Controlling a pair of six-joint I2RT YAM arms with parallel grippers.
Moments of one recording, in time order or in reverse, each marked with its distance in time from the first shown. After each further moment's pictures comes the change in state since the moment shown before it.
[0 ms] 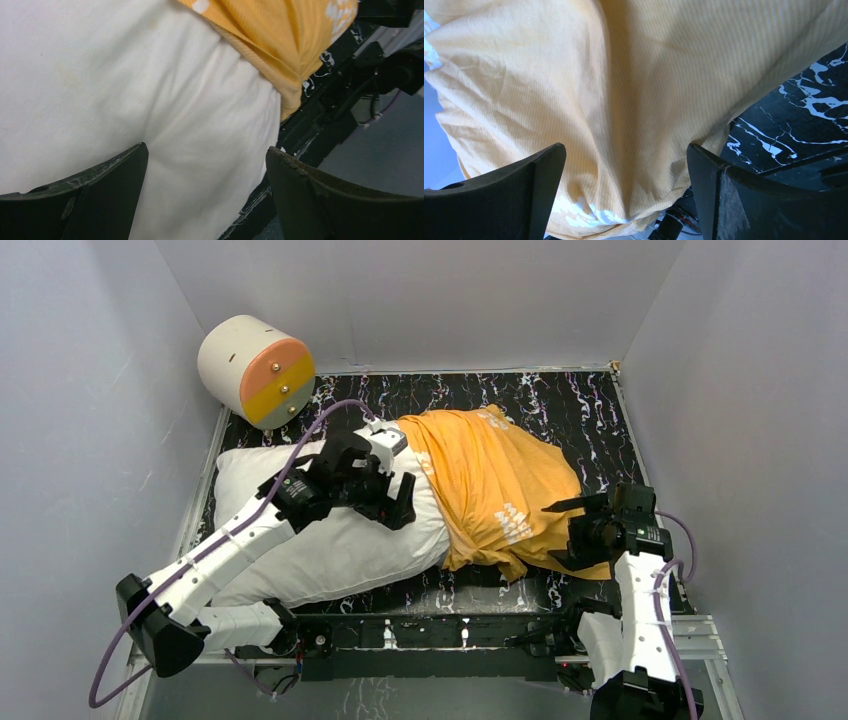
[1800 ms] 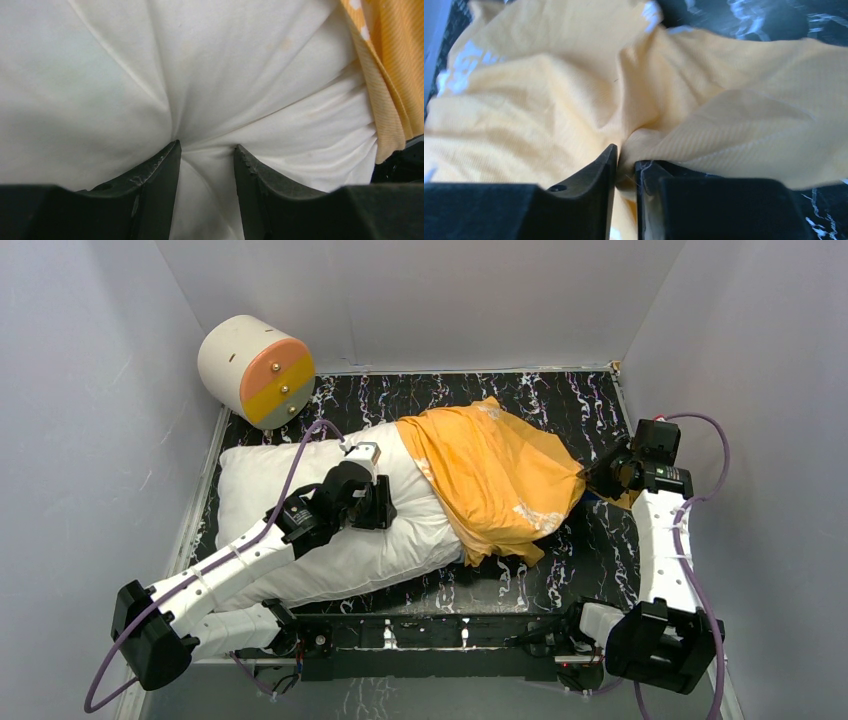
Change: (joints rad) left arm -0.042 -0.066 -0.297 0.213 -0.359 -0.315; right arm -0.001 0.324 0.357 0.185 0.259 -0.507
